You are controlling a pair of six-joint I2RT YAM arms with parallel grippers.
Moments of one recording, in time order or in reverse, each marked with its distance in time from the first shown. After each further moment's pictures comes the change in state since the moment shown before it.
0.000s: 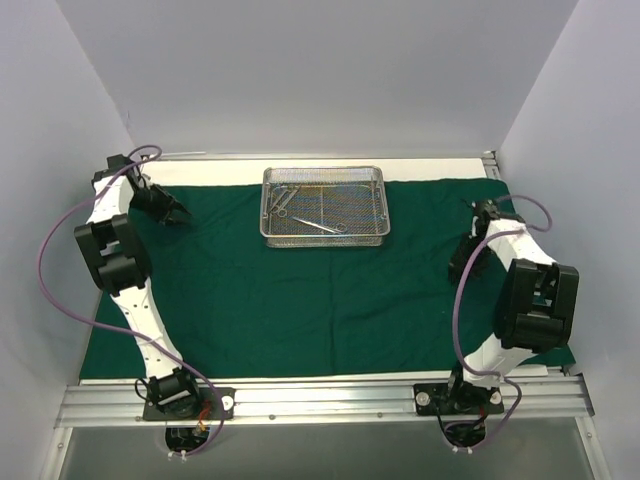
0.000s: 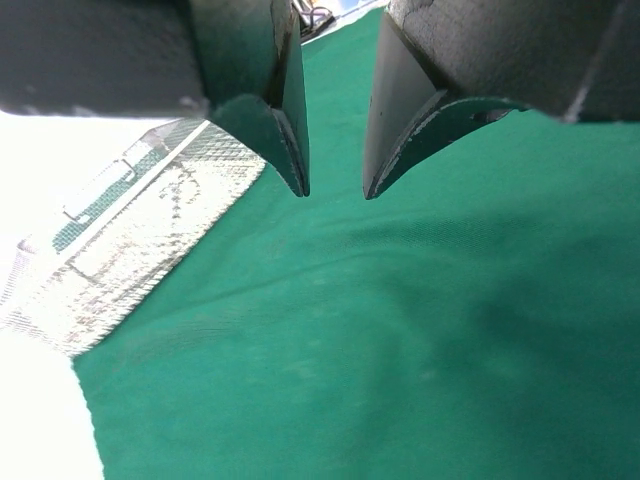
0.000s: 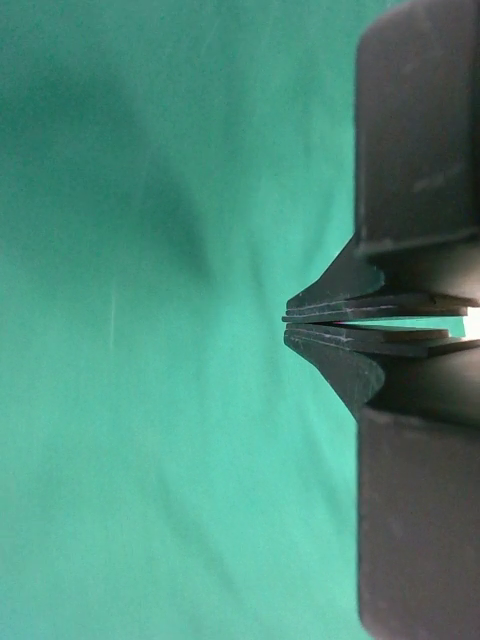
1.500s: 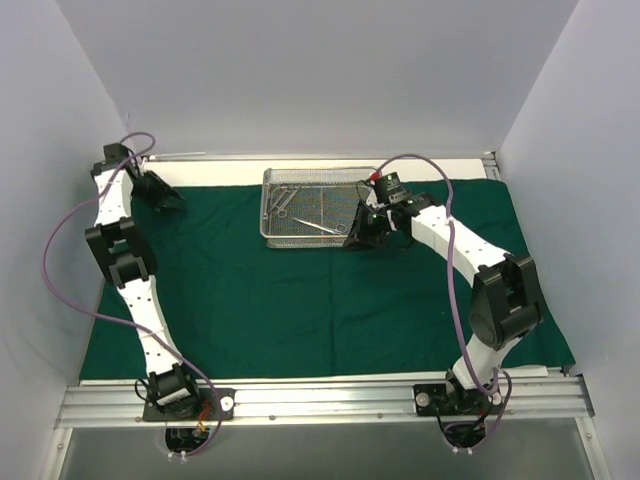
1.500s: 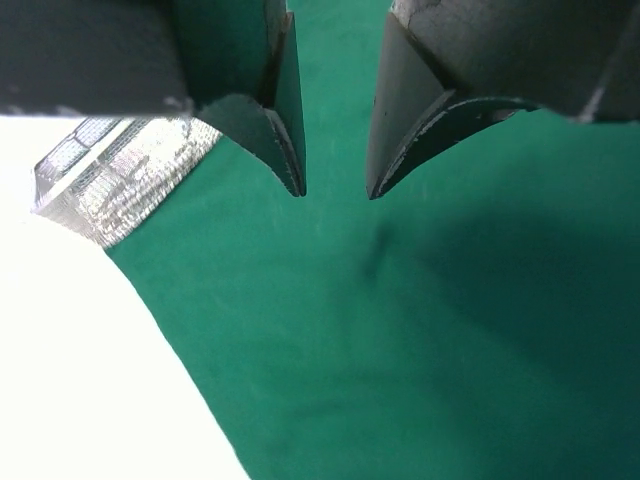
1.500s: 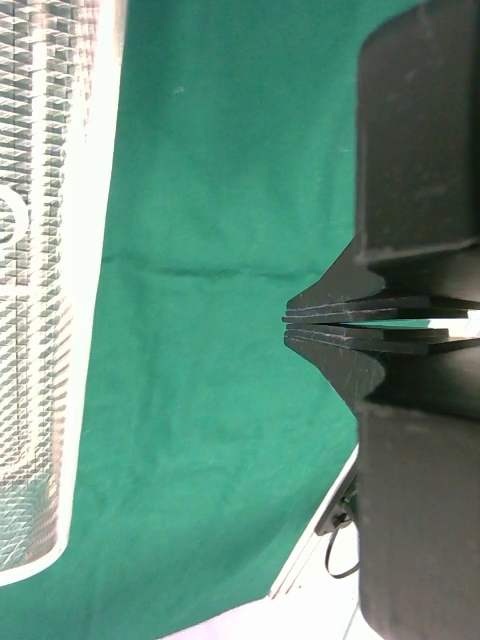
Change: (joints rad) left arm 0.003 0.290 0.438 -0.033 -0.037 -0.035; right arm 0.636 0.043 0.262 0.212 -0.291 0.205
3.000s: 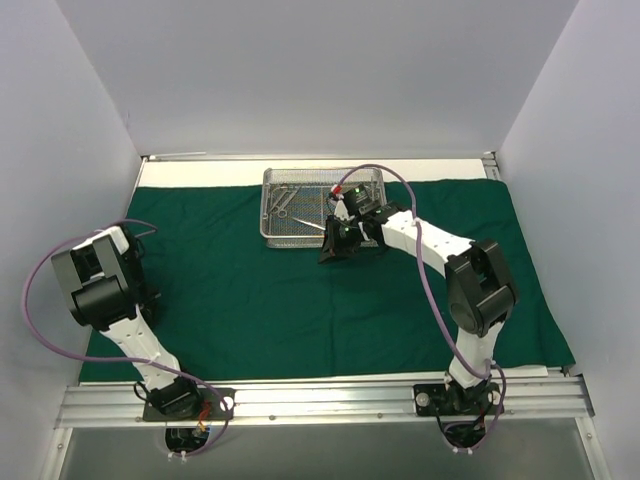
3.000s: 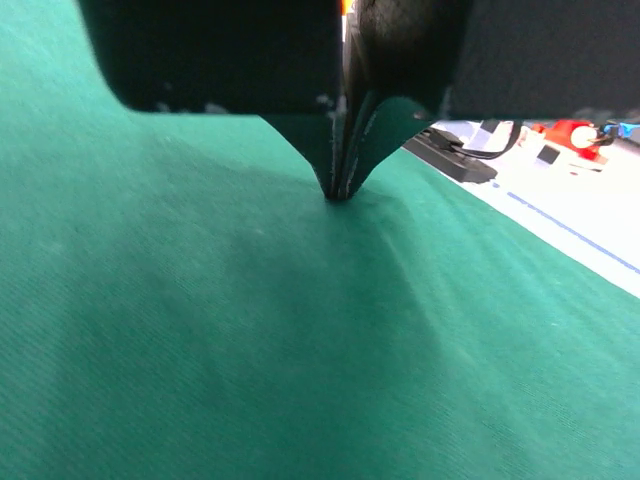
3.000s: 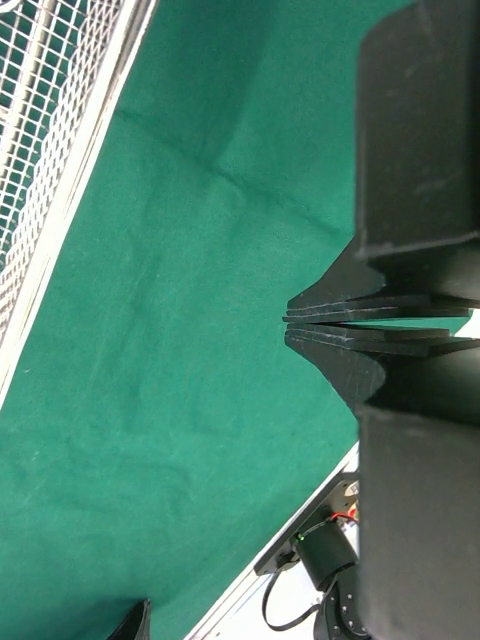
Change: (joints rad) left arm 0.116 -0.681 -1.254 -0.120 -0.755 0.106; right arm 0.127 0.156 0.045 0.117 -0.085 -0.103
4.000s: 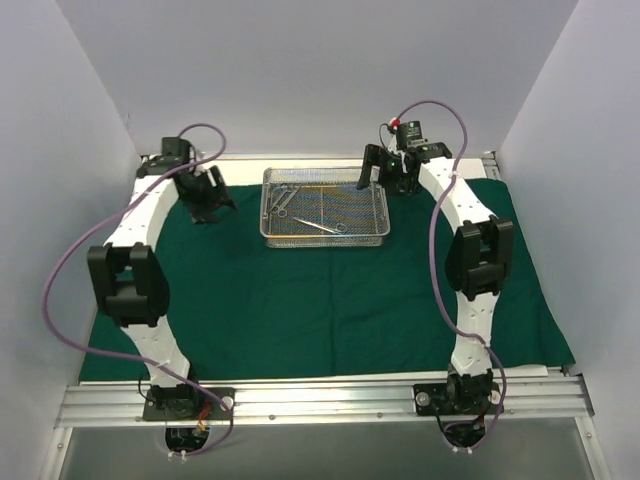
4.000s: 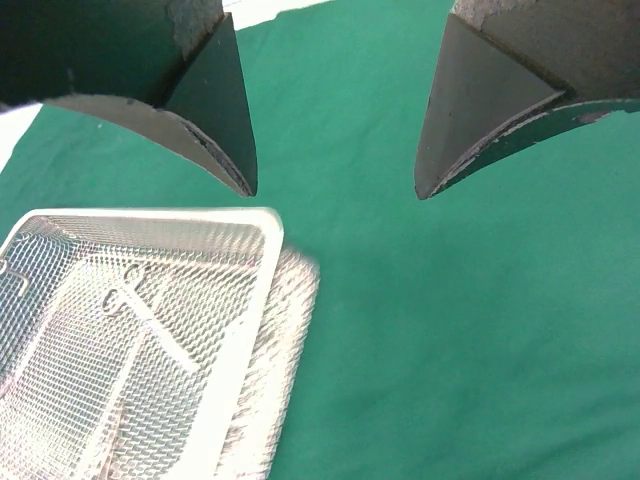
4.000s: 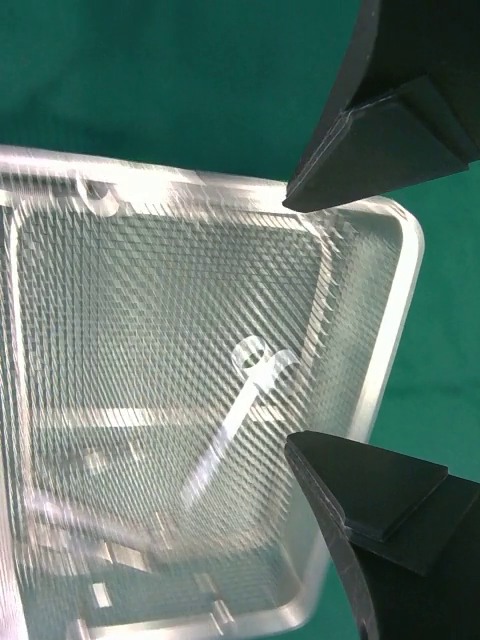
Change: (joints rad) left arm -0.430 -0.112 0.455 0.244 0.565 0.015; right arm -0.330 0.239 0.589 -0.267 0.211 -0.164
